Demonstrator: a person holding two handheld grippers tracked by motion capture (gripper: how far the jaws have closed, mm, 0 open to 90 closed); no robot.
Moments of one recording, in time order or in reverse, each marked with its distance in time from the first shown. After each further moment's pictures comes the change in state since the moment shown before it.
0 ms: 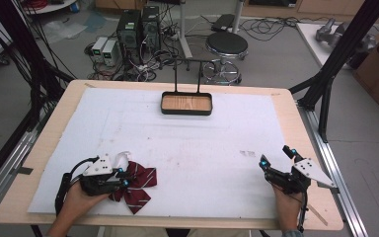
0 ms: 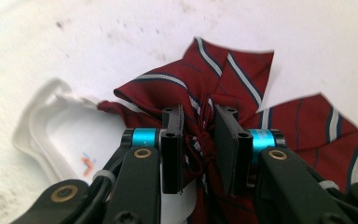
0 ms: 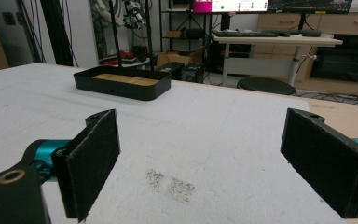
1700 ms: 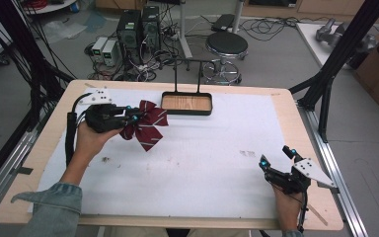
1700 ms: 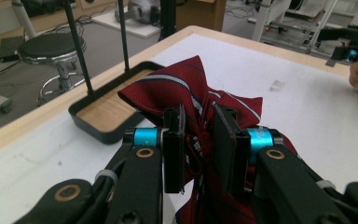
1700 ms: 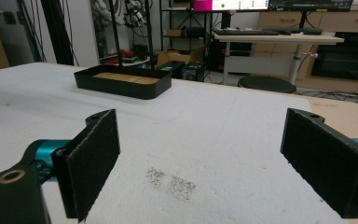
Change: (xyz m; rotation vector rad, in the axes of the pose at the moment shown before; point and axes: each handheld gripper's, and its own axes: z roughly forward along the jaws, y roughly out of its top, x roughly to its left) left arm 0.089 0.142 -0.007 -0.264 0.005 -0.041; right arm 0.000 0.000 0.000 0.008 0.001 0.002
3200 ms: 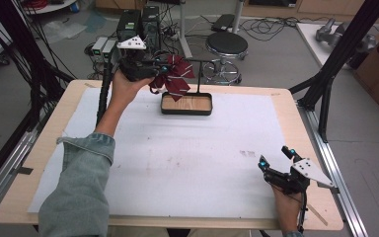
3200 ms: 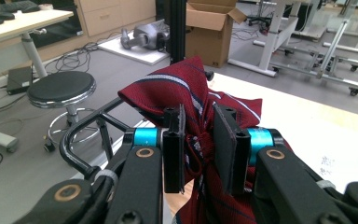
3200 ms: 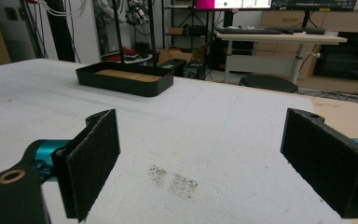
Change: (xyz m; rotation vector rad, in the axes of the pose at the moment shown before) left arm 0.063 0.098 0.091 -0.066 0.021 0.013; right arm 0.001 0.000 0.001 0.006 0.009 -0.012
